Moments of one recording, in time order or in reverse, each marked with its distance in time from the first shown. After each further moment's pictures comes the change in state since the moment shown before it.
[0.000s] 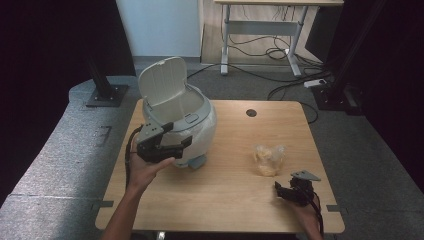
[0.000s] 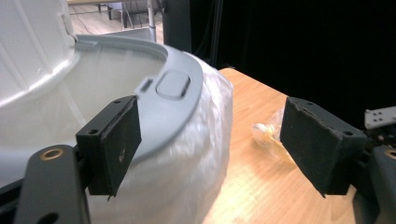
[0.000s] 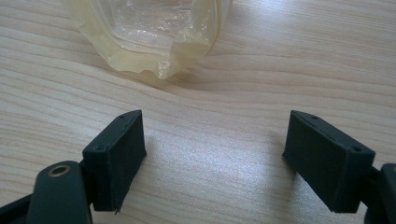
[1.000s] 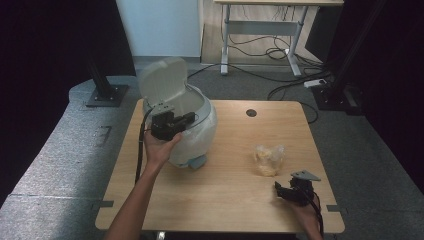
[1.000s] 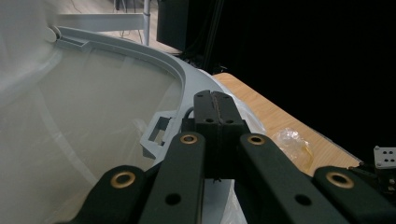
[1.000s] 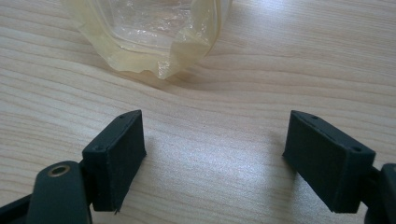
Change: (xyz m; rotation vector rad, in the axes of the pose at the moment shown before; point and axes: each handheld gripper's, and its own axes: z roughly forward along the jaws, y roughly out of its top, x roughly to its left) left arm 0.026 0.027 0.062 0.034 -0.036 -0.128; right arm 0.000 0.000 0.000 0.002 -0.001 0.001
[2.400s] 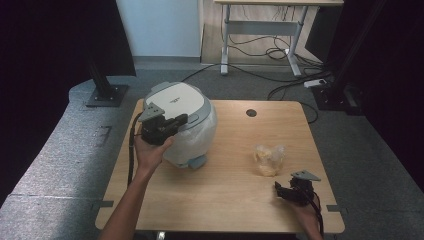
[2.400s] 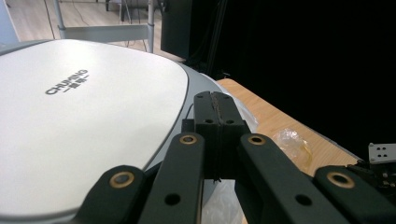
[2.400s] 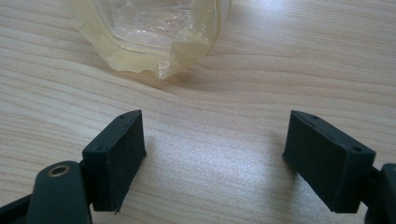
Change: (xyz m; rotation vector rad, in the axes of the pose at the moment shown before) left arm -0.002 -0.002 -0.026 -0.035 0.010 0.022; right arm 0.000 0.000 0.000 0.000 0.002 0.001
